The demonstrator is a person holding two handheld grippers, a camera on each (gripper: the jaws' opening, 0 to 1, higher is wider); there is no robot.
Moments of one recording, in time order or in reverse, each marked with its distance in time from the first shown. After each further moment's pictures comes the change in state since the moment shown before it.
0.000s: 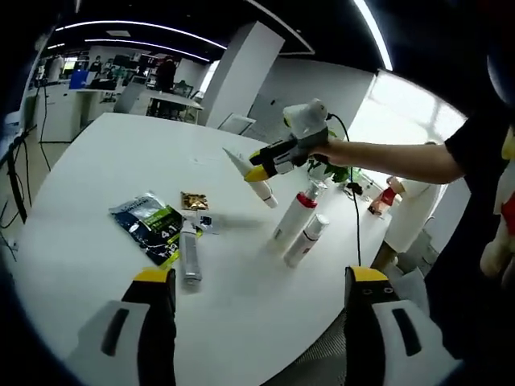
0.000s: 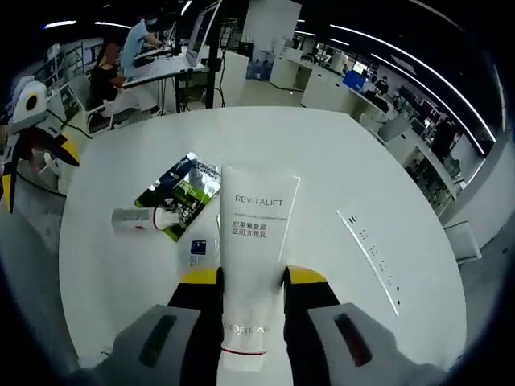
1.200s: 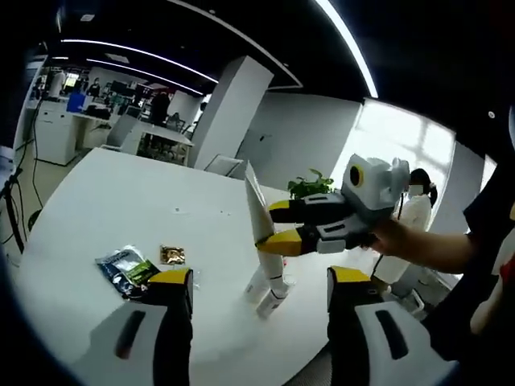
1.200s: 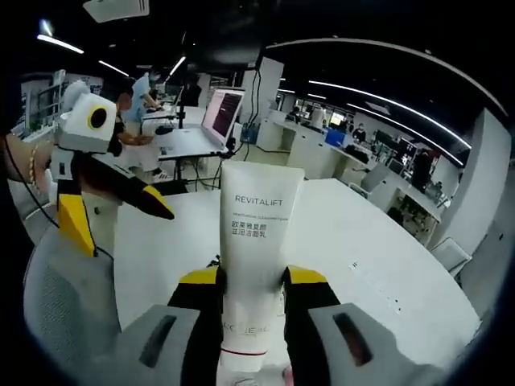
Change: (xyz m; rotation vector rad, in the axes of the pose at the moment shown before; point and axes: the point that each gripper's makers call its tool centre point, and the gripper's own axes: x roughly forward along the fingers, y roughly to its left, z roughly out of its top) left arm -0.004 -0.052 0.074 0.012 -0.184 -0.042; right arm -0.108 0.127 0.068 0.039 -0.321 -0.086
